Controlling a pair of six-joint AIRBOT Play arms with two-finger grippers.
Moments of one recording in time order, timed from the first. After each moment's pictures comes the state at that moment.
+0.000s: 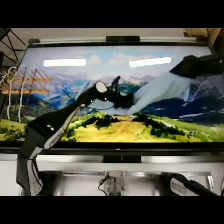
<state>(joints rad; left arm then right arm) -0.62 -2.07 1.82 0.58 -0.92 -1.60 -0.18 -1.24 1.68 -0.90 1.50 1.31</state>
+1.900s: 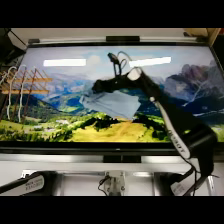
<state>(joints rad) 0.20 -1.28 1.73 1.01 -1.21 -1.53 0.42 -1.78 1.68 -0.67 0.97 1.23</state>
